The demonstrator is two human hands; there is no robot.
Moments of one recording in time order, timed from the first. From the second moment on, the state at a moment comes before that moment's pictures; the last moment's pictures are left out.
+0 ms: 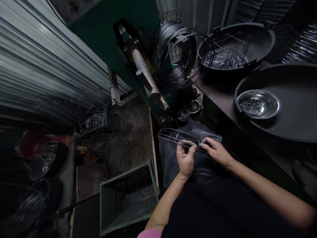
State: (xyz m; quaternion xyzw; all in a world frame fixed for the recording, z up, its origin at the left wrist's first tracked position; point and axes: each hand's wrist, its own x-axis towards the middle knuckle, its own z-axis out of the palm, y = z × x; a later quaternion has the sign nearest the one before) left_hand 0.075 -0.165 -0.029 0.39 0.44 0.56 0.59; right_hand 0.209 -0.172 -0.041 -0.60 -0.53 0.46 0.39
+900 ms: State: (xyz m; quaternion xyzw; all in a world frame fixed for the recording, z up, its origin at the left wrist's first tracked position) left_hand 0.081 -0.164 -0.025 0.45 0.51 0.50 0.54; right_hand 0.218 -0.168 -0.057 -0.59 -0.51 0.51 0.38
